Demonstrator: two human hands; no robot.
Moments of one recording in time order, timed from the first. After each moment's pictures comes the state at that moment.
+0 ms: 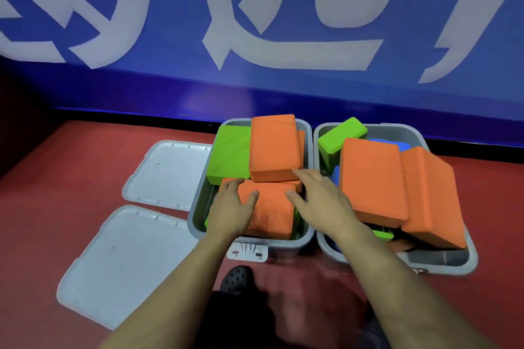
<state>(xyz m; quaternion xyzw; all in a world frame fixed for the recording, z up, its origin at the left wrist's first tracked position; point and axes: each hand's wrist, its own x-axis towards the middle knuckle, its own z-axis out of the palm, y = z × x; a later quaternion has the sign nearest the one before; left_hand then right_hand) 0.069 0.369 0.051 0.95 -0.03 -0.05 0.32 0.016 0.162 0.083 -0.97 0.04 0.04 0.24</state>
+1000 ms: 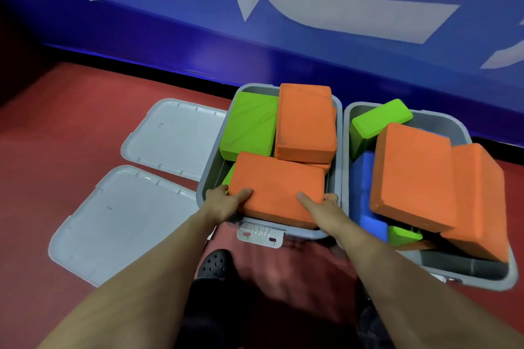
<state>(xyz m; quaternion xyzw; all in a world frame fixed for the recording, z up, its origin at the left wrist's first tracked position) 0.116 0.459 -0.054 0.81 0.16 -0.27 0.49 0.048 0.205 -0.025 -0.79 0.29 0.26 0.47</state>
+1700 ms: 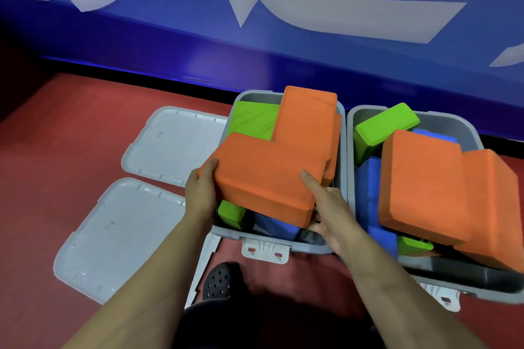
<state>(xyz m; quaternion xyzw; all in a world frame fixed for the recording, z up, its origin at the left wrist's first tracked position) 0.152 0.459 -0.001 0.68 0.27 -0.06 0.67 0.080 0.228 0.011 -0.55 0.34 0.14 0.75</state>
